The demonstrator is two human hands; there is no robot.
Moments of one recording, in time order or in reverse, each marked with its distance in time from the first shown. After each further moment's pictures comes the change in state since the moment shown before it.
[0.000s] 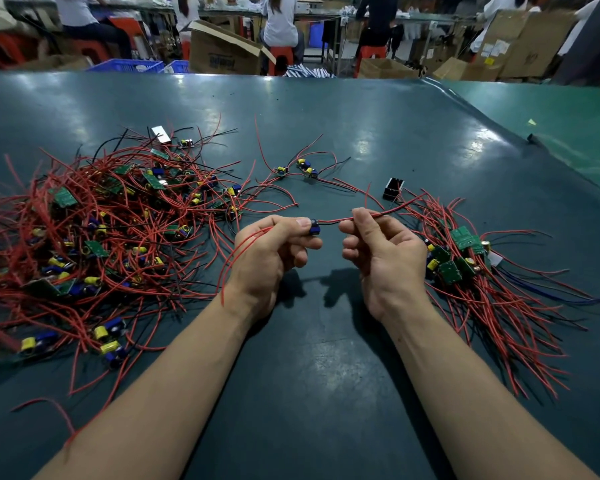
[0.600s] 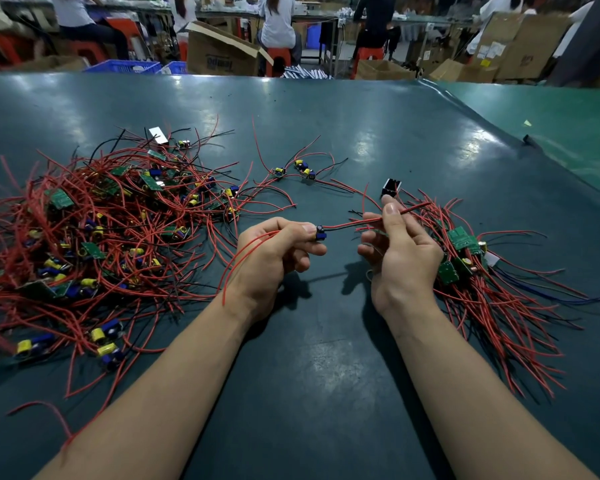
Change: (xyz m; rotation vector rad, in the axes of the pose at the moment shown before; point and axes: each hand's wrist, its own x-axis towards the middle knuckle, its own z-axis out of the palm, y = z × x) left_hand 0.000 -0.001 -0.001 0.080 -0.047 -0.022; right_hand 0.007 -0.003 -0.005 0.019 0.219 -0.078
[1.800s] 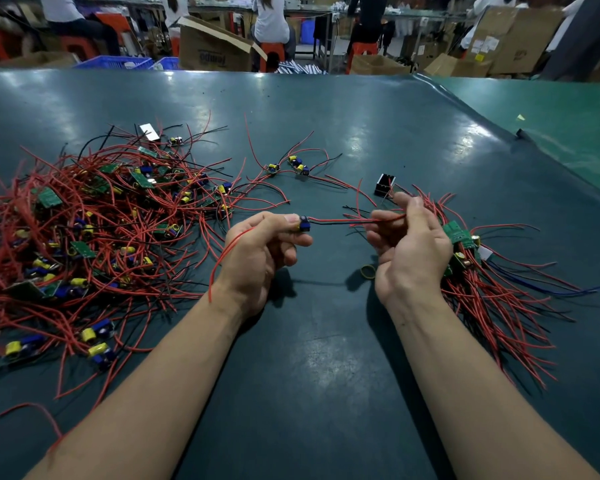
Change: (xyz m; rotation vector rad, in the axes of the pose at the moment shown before) left_hand 0.000 0.005 0.000 -0.085 0.021 -0.018; right_hand 0.003 -0.017 -0.003 0.093 0.058 0.011
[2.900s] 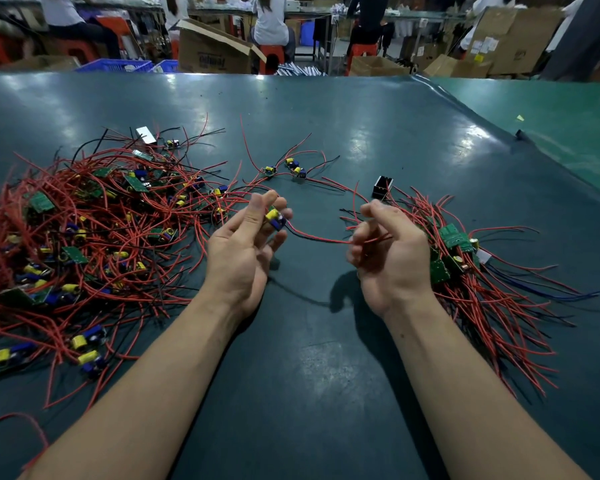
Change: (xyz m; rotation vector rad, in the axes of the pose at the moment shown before) left_hand 0.005 0.004 0.004 -0.190 0.163 0.010; right_hand -0.007 -0.005 0.000 -0.055 -0.289 0.242
